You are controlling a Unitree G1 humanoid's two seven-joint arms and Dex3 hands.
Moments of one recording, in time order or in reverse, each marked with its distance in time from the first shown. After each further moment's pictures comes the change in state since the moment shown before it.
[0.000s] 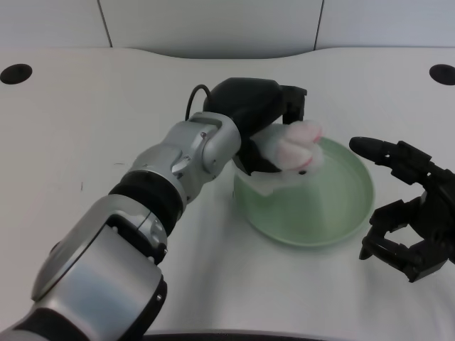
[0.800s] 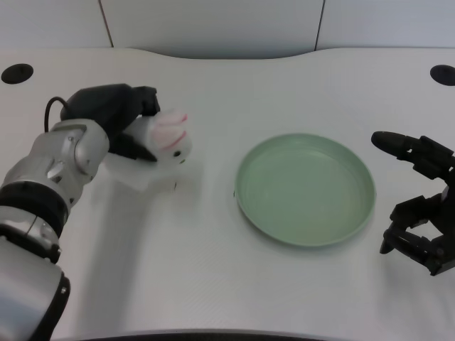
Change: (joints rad) left arm 0.091 0.330 0.071 0.006 -0.041 0.050 -0.022; right arm -0.023 -0.054 -0.040 0.040 0.037 0.040 0.027
